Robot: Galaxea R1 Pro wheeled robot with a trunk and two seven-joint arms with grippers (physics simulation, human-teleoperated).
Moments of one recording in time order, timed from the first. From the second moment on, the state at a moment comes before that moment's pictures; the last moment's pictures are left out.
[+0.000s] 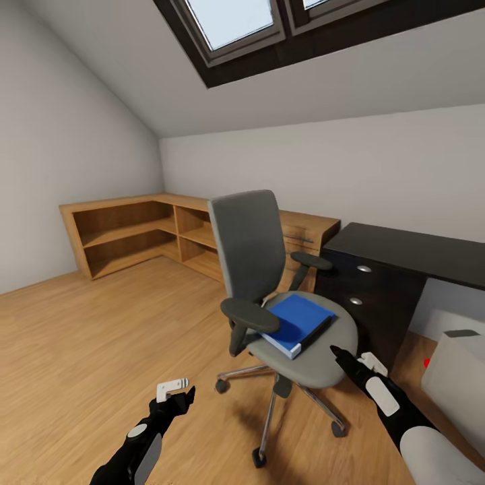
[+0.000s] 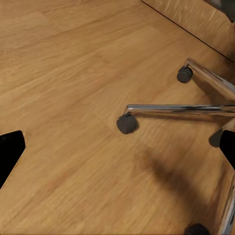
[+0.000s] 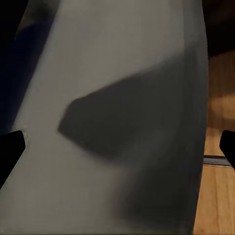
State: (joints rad) left arm -0.44 -0.07 0.09 -0.55 0.11 -0.06 -0.07; right arm -0.65 -0.14 -0.14 -0.48 -0.77 0.17 0.07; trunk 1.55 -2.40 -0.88
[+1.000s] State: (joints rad) left arm -0.44 -0.07 0.09 -0.53 0.11 -0.06 -0.07; right arm -0.65 -0.15 -0.15 -0.50 -0.77 0.16 0.07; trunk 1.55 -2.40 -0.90
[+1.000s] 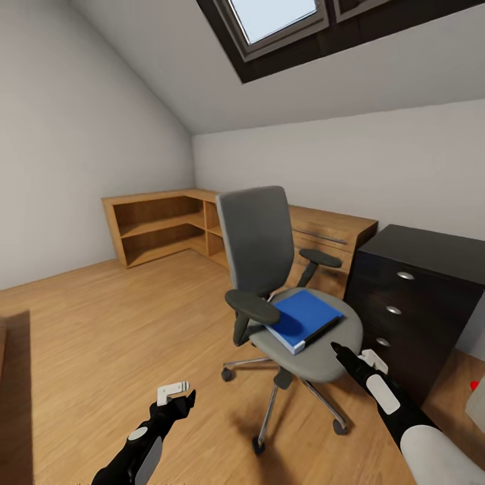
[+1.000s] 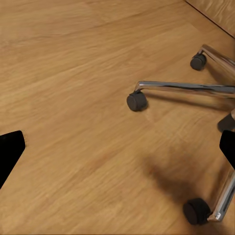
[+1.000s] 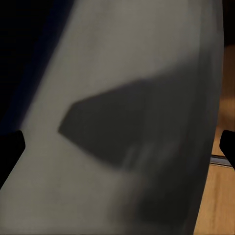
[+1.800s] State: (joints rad) left arm -0.44 -0.07 0.09 -0.53 0.11 -0.06 -0.07; right arm -0.65 -0.14 -0.14 -0.50 -0.77 0.16 0.08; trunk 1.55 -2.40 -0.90
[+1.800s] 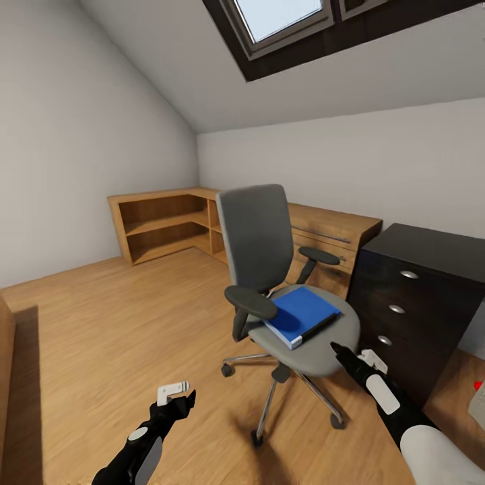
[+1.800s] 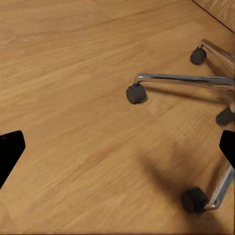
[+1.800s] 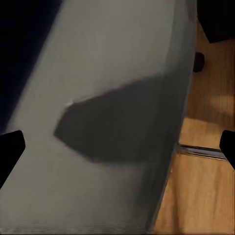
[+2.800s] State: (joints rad) left arm -0.44 -0.07 0.09 -0.53 0.11 -0.06 -0.07; right arm -0.65 -0.14 -0.14 -0.48 -0.77 0.16 0.08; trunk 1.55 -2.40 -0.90
